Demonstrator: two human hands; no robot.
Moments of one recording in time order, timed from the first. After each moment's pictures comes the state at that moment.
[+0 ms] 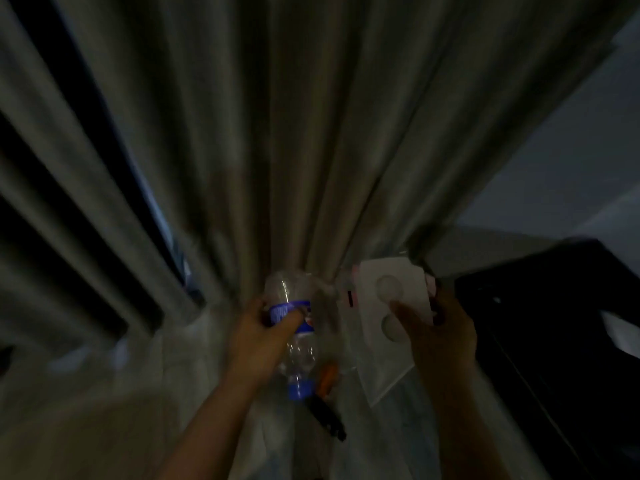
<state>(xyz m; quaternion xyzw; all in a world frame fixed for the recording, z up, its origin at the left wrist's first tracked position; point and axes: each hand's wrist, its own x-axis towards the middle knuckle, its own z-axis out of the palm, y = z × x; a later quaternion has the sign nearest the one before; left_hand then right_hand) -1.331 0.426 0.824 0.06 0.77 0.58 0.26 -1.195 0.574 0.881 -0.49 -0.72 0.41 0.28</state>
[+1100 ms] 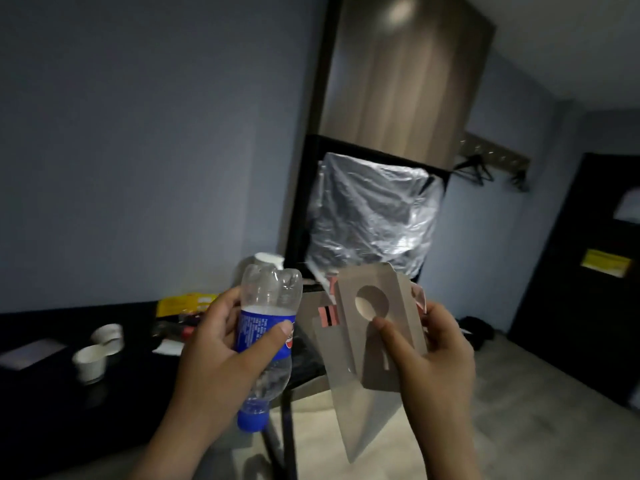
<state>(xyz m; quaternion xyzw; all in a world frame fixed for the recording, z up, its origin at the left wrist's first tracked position) -0.796 0.358 1.111 0.64 0.16 0.48 0.58 -0.657 0.214 1.131 -0.63 -0.34 -0.11 0.69</state>
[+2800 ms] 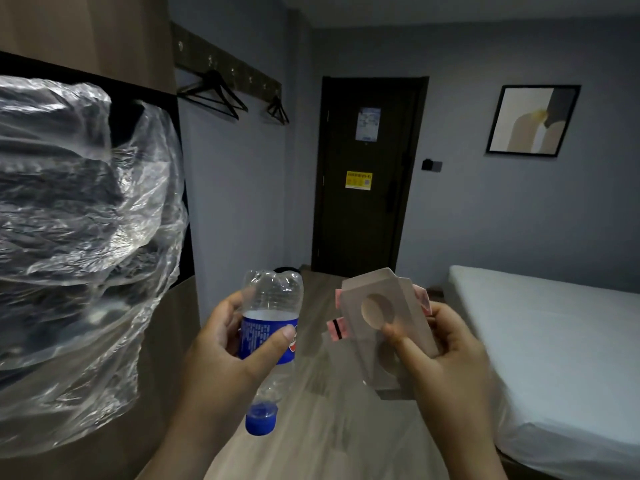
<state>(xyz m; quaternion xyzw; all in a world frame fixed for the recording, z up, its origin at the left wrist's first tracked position) -0.011 0.294 1.089 0.68 -0.06 0.20 0.71 -0.019 0.082 1.098 -0.74 -0.04 -0.30 0.60</state>
